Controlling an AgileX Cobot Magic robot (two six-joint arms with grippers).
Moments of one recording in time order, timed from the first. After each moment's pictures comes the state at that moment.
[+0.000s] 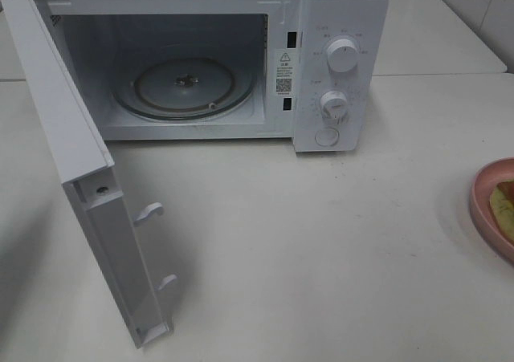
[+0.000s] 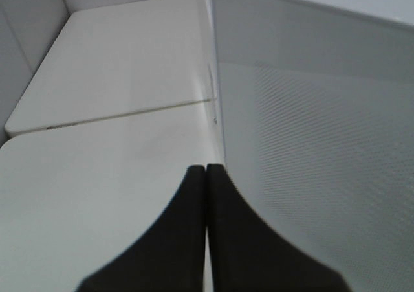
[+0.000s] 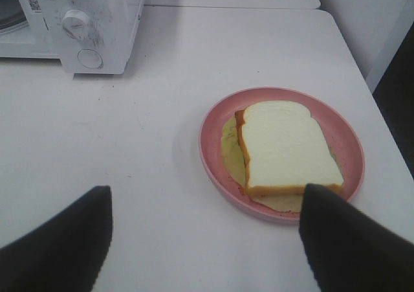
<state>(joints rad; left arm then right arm) 0.00 1.21 -0.27 0.21 -0.65 -0.03 0.05 0.00 -0.50 -0.08 1.00 0.04</state>
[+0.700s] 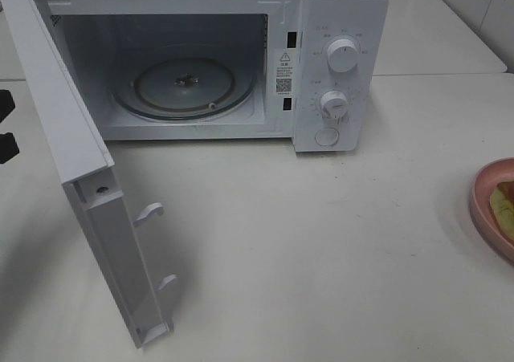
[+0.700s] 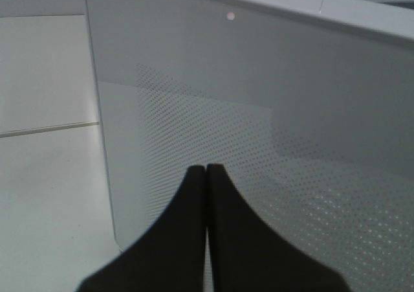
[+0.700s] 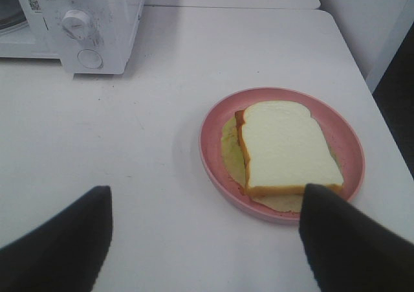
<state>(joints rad) 0.00 1.53 -0.28 0.41 -1.05 -0.24 0.05 0.00 -0.50 -0.08 1.00 0.04</state>
